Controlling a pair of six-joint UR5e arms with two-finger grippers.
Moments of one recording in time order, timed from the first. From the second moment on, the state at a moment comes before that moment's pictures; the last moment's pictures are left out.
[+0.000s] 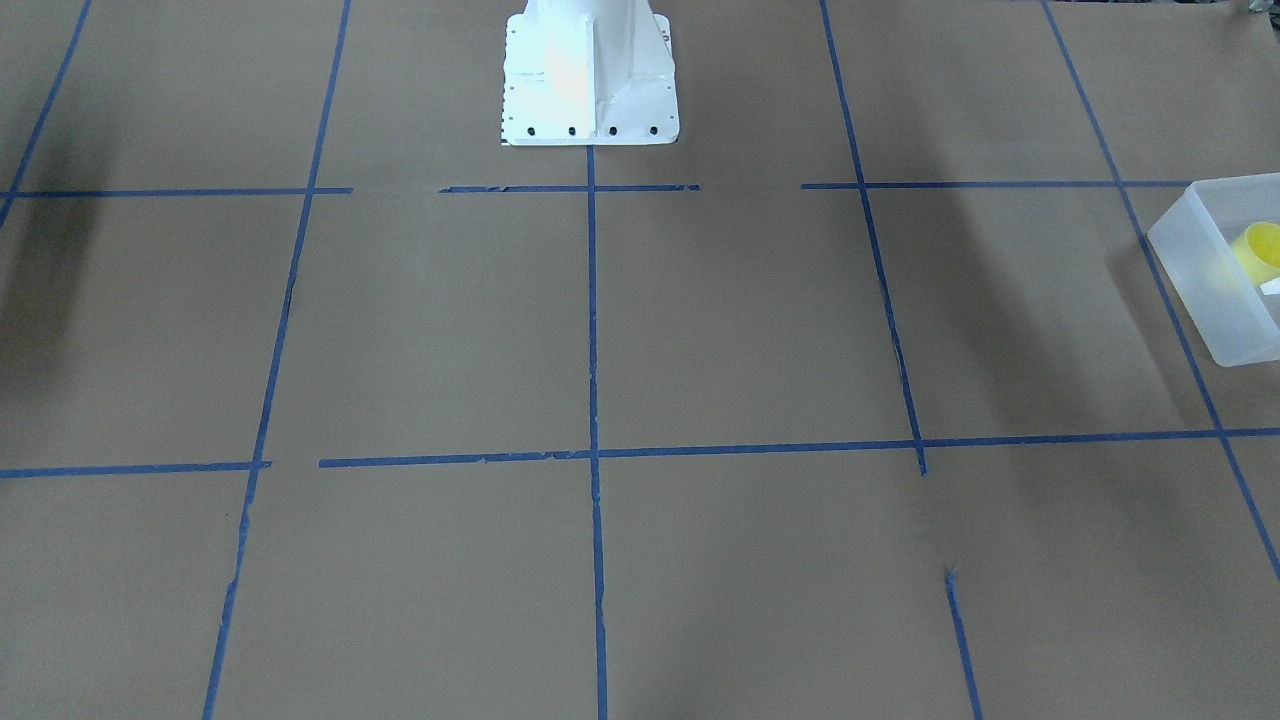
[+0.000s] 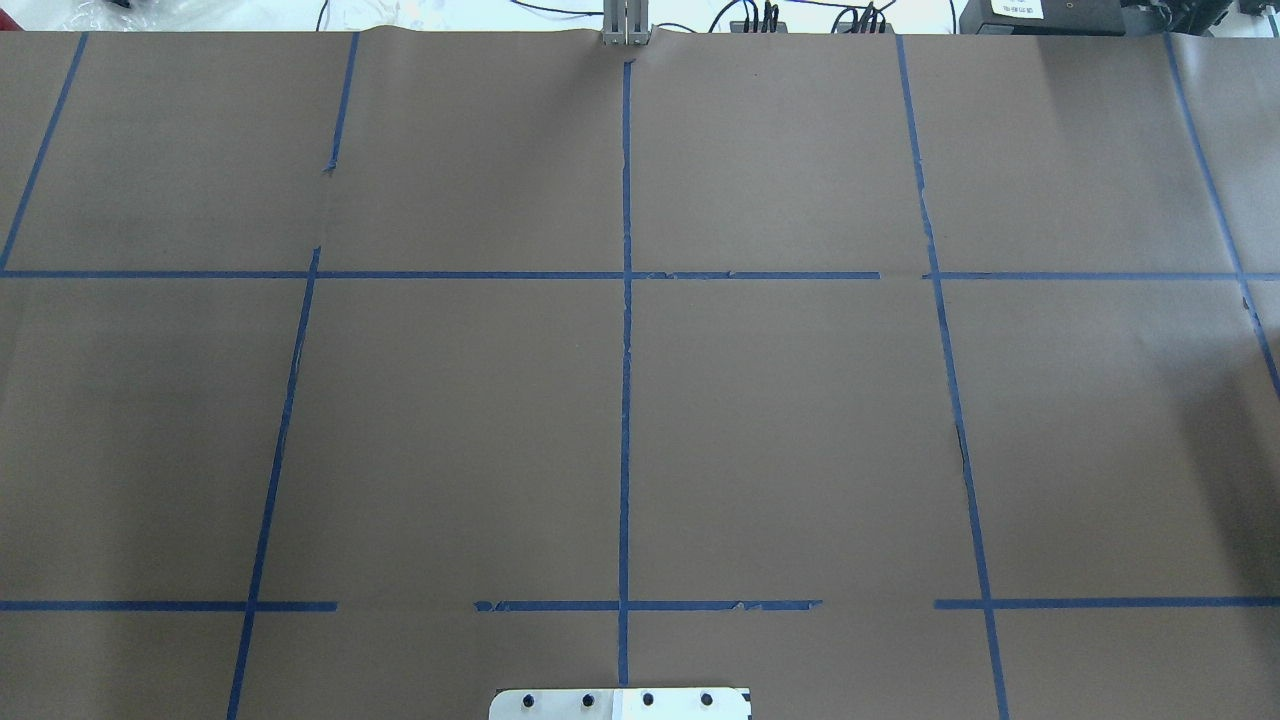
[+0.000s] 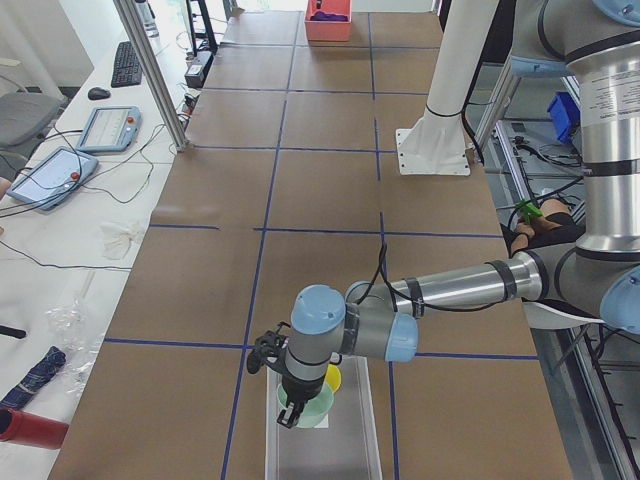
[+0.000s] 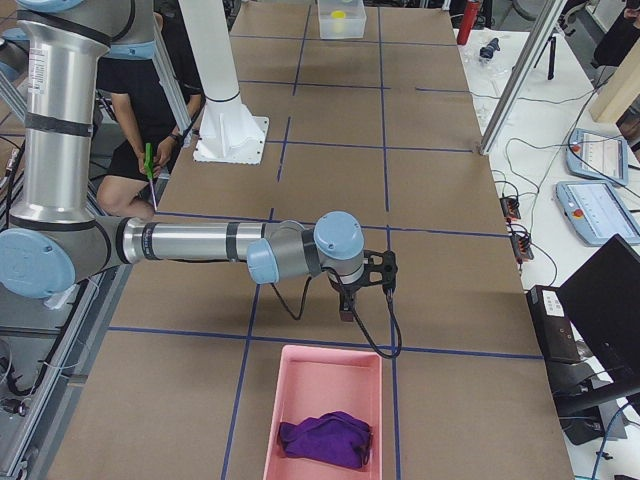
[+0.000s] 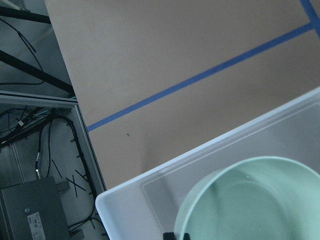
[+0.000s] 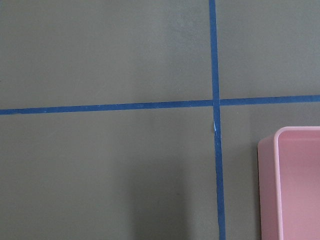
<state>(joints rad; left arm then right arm) -1.65 -1.36 -1.52 -1.98 -2.00 0.37 1.54 -1.73 1.76 -1.34 2.45 0.26</state>
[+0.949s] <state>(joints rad) -1.68 -1.35 -1.51 -2.05 -2.00 0.39 1.54 -1.73 1.76 -1.34 2.45 0.26</state>
